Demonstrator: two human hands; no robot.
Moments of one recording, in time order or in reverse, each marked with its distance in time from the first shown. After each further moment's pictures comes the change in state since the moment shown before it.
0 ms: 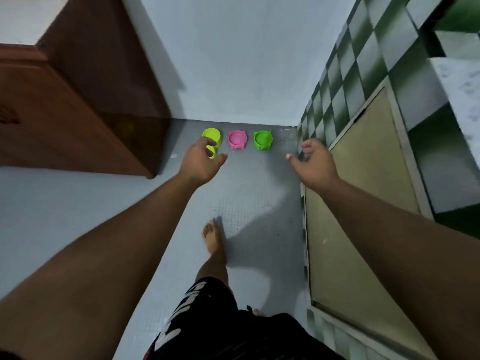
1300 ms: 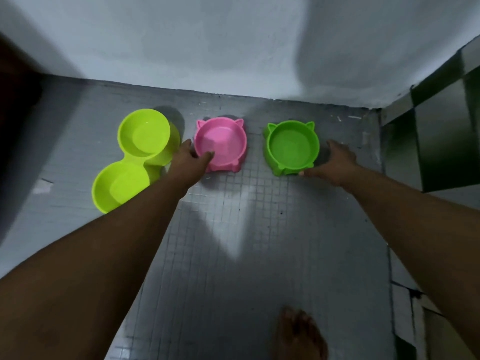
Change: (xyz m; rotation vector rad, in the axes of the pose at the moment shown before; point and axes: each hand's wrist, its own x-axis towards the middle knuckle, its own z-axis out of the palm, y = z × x) left_hand 0.642 -0.398 0.466 -0.189 -0.097 -0.329; right_hand 0.641 0.438 0.461 -0.440 -0.378 0.227
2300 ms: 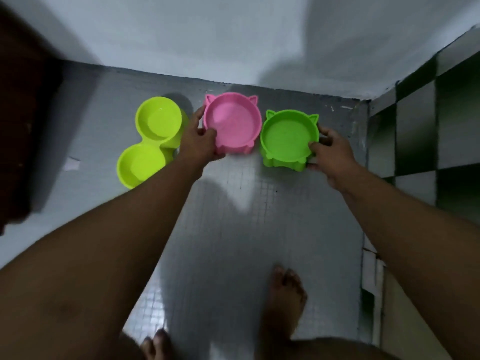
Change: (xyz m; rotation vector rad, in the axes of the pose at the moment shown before) left_hand -0.078 0.081 -0.024 -0.448 0.006 -0.114; right_hand -0.082 -0.046 -0.032 0.889 0.038 0.159
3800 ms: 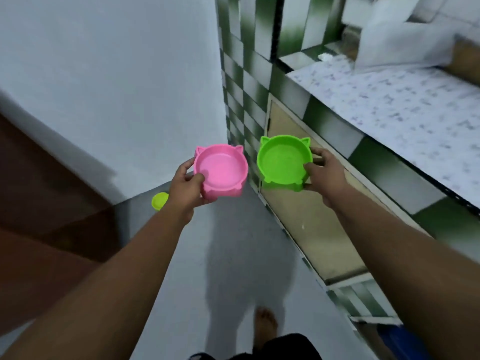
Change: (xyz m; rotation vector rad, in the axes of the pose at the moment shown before) left_hand -0.793 0.270 -0.208 0.123 -0.524 0.255; right_hand -0.924 -0.122 -0.266 0.442 0.535 -0.231
